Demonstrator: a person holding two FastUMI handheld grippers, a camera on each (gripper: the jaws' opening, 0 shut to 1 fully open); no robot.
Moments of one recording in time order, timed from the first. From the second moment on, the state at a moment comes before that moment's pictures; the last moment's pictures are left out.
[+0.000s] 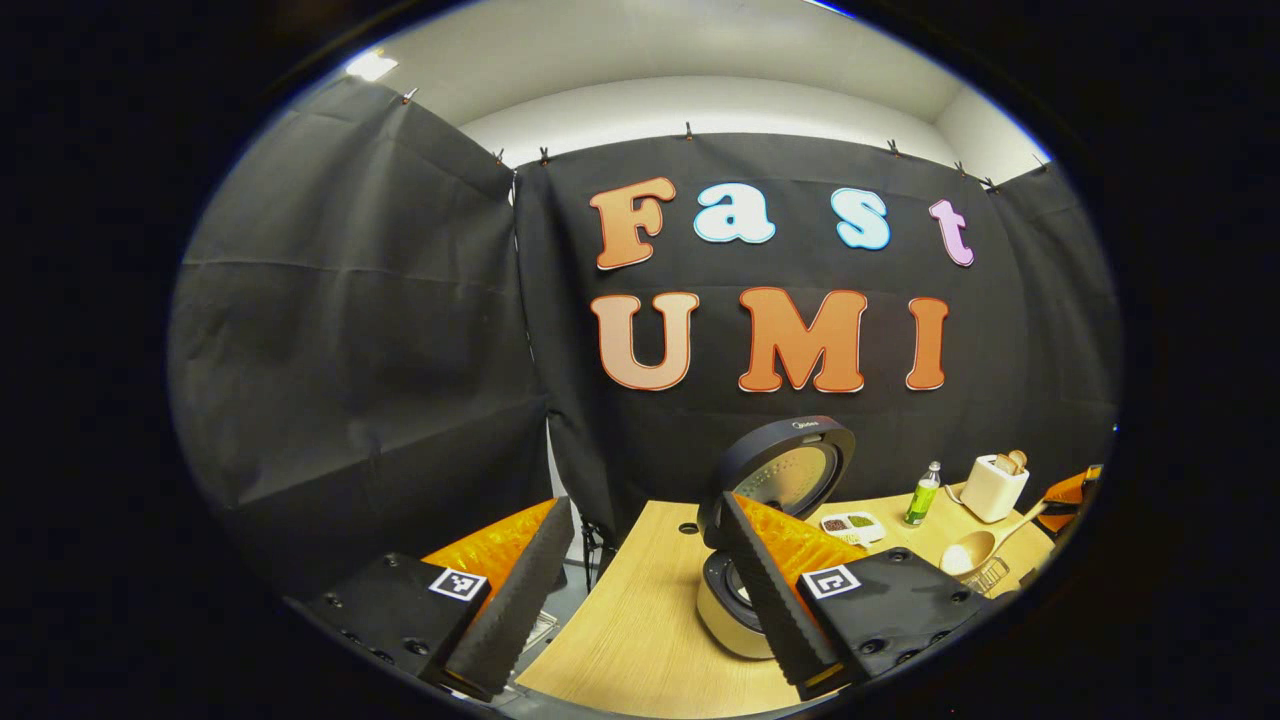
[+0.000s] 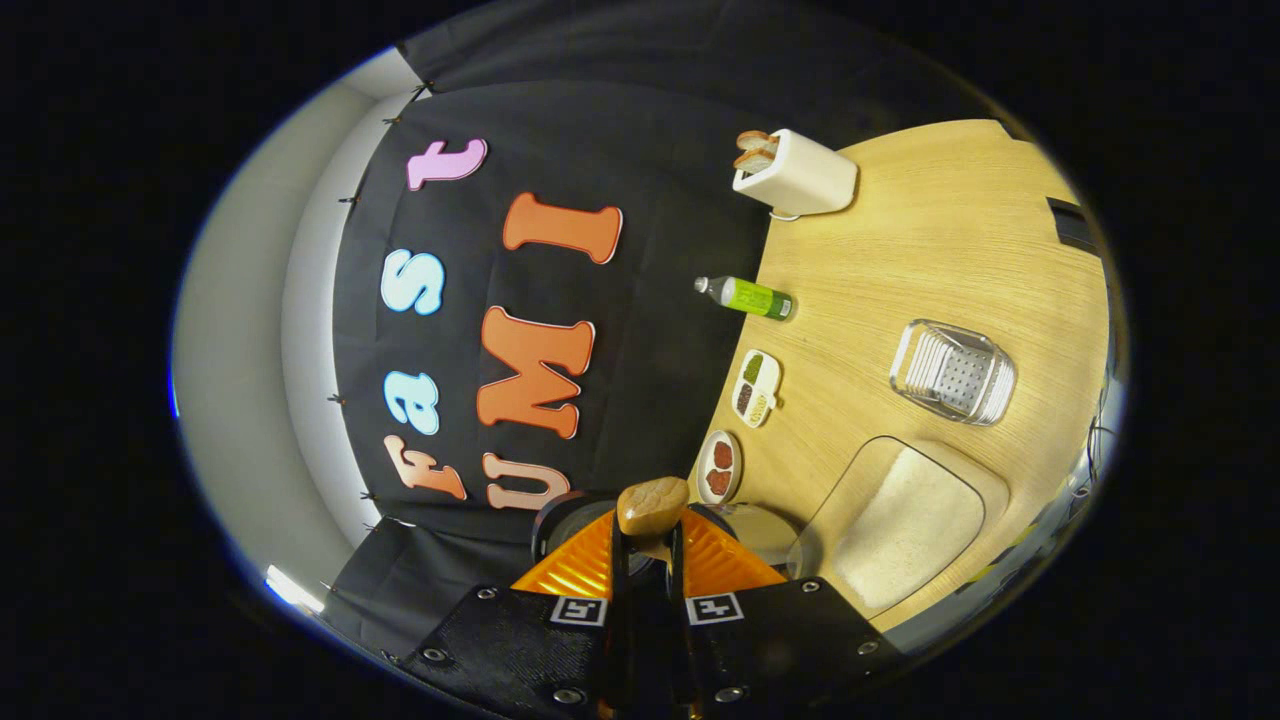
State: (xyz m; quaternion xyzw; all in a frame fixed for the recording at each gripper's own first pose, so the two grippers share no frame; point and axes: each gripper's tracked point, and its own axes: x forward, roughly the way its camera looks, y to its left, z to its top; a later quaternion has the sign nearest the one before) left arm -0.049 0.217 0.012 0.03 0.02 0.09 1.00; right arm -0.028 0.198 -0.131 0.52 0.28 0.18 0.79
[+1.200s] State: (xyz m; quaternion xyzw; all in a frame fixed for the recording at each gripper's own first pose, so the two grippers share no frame) left arm -0.054 0.267 0.026 0.03 0.01 0.12 0.99; right arm 0.030 0.355 -0.110 0.37 0.26 0.25 0.85
